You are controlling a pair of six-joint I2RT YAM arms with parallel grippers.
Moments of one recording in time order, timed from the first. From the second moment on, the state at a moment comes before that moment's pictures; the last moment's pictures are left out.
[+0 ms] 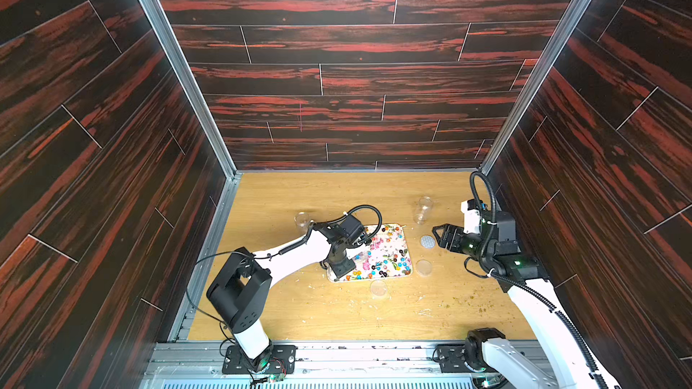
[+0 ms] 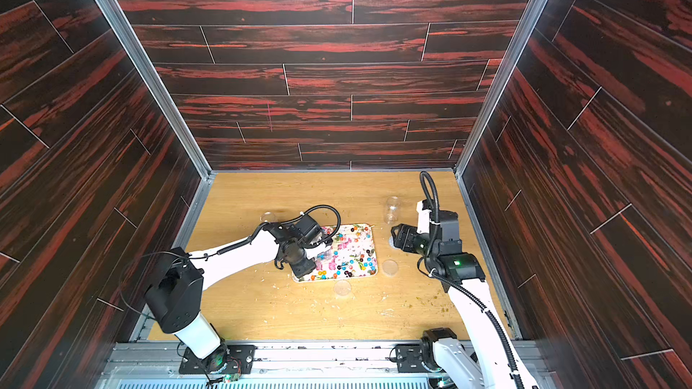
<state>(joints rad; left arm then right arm) -0.74 1.72 1.22 -0.85 -0.04 0.28 0.16 0.91 0.84 -0.59 -0.24 0.36</state>
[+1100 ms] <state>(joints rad) -0.79 2.06 1.72 -1.38 -0.25 0.38 0.16 0.87 0.76 -0.51 -0.37 0.37</state>
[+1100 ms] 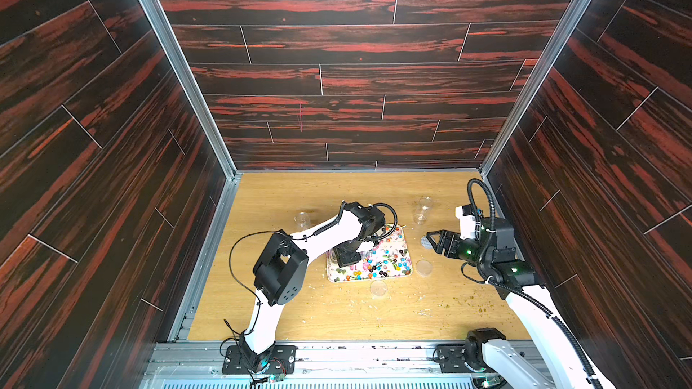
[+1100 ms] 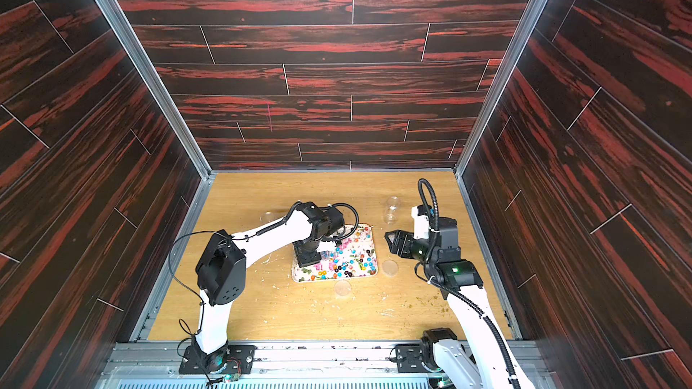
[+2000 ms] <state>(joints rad) -0.85 2.11 1.80 -1.49 -0.44 0.41 0.16 0.84 0.75 -0.56 -0.37 0.37</state>
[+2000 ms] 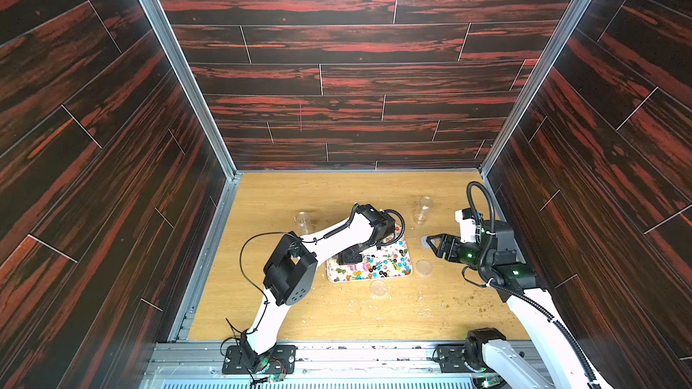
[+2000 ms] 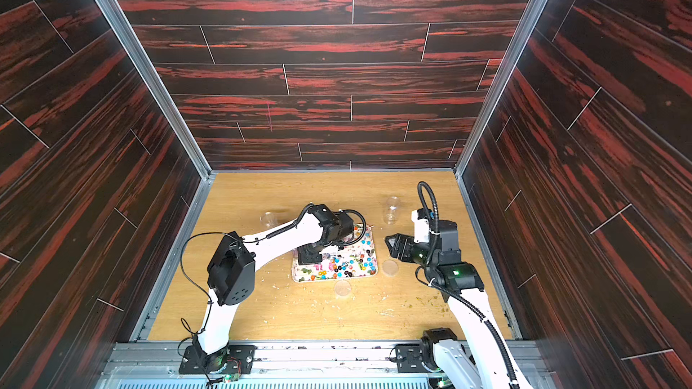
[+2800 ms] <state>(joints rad) -0.86 2.11 1.75 -1.48 -0.46 0.43 0.16 0.82 0.75 -0.58 -0.38 0.39</state>
